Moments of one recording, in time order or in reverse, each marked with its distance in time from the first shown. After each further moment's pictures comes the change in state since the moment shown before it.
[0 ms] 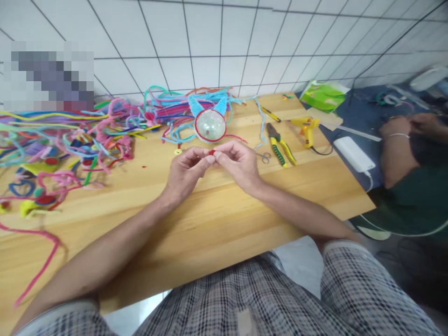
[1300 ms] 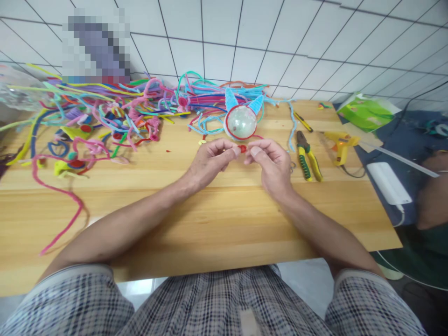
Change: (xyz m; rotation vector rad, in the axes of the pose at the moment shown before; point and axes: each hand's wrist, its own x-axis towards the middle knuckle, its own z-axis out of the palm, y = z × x) left_hand 0.008 0.007 -0.006 -0.025 -0.087 -0.070; right_hand 0.007 -0.007 -0.010 0.034 0.036 0.002
